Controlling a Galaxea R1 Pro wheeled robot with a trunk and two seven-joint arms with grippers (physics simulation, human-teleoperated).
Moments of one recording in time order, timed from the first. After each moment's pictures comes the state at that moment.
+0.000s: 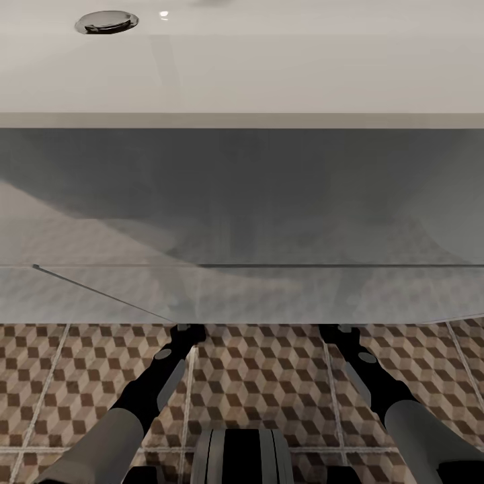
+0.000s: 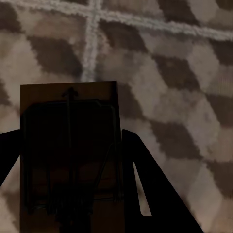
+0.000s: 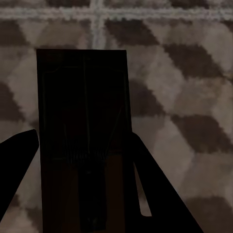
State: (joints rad) left arm -0.68 -0.07 -0.19 -0.68 0.26 0.00 0.08; right arm -0.74 -0.13 0.10 -0.49 -0.17 -0.14 0.00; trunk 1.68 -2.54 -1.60
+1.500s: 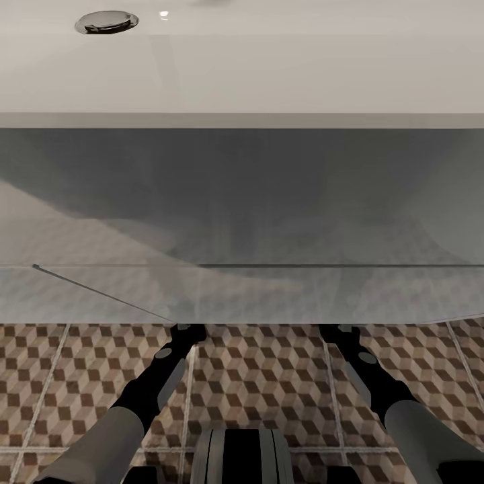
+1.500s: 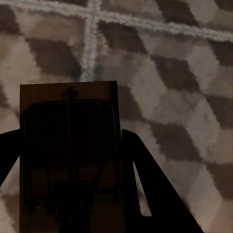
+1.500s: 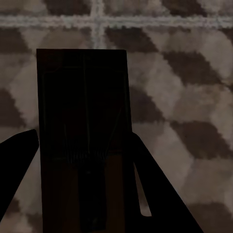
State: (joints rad) left arm -0.69 -0.07 -0.19 -0.67 0.25 0.00 0.08; right arm -0.74 -0.13 0.10 -0.49 -0.17 -0.16 0.00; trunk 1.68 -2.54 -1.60
